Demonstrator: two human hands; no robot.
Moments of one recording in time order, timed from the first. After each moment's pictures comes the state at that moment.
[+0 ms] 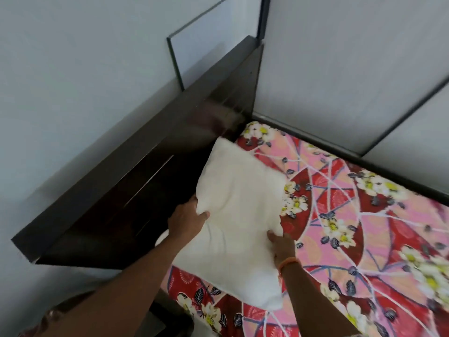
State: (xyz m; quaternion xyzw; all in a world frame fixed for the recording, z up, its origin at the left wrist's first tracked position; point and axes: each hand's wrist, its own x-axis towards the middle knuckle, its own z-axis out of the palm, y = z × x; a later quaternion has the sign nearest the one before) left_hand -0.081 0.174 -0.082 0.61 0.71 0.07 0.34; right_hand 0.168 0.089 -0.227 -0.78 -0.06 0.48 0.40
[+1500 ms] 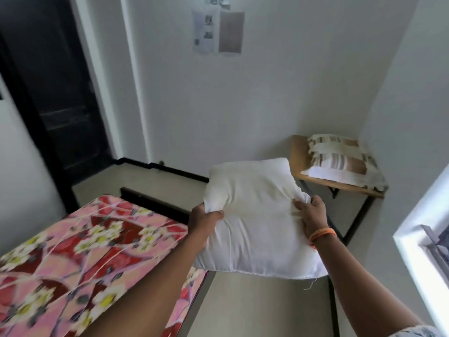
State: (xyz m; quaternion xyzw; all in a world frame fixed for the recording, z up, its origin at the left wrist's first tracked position) left_hand 0.581 -0.887 0.110 0.75 0.01 -0.09 0.66; right_hand 0.513 -1.166 0.115 -0.65 0.32 -0.28 0.63
